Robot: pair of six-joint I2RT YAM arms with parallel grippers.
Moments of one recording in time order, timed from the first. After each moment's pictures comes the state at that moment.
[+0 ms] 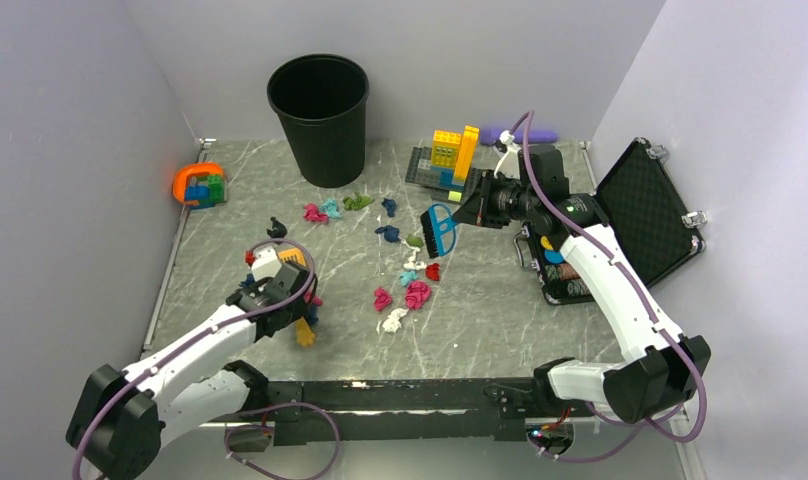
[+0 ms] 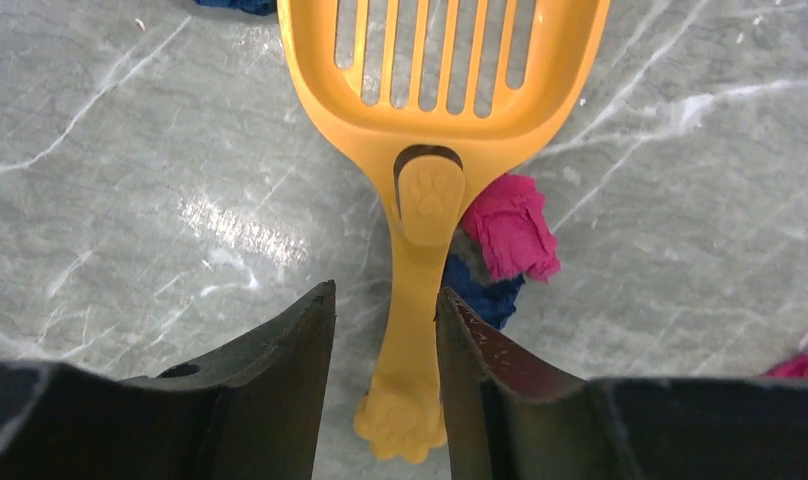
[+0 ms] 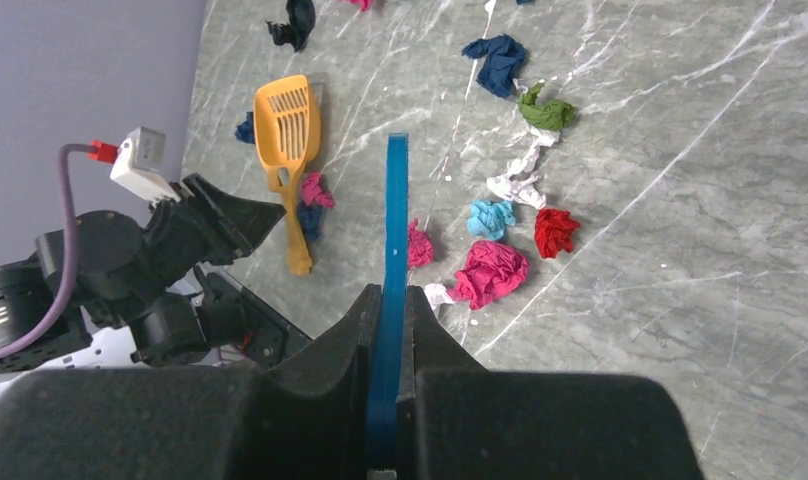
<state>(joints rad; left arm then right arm) -0.57 0.94 0.51 -0.67 -0.51 -0.97 0.33 1.26 1.29 -0.67 -0.43 0.48</state>
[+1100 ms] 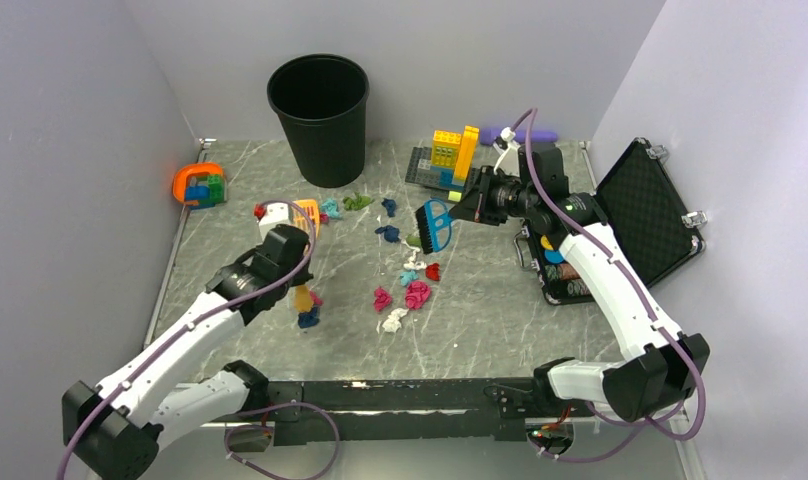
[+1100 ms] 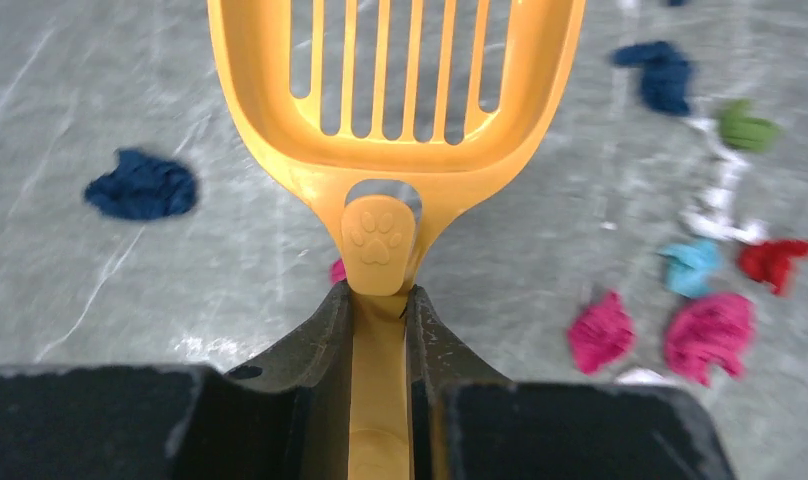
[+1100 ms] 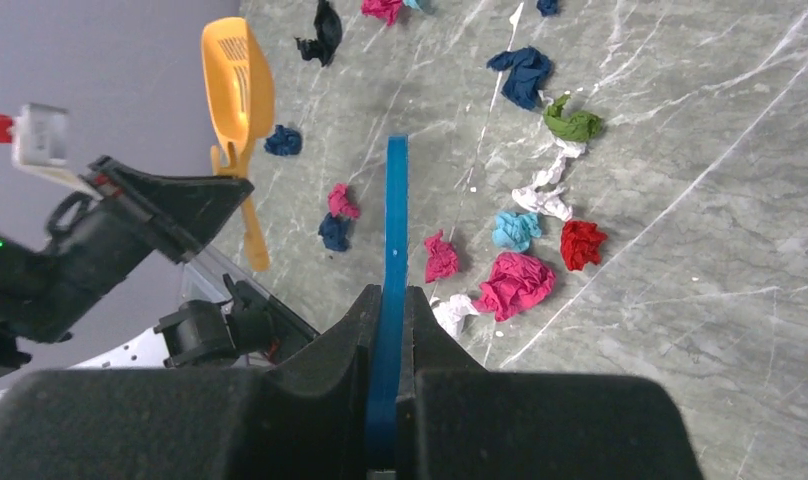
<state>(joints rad) -0.57 0.97 0.78 -0.66 -0.50 -0.69 0.33 1.26 1.29 -0.64 -0.46 0.53</state>
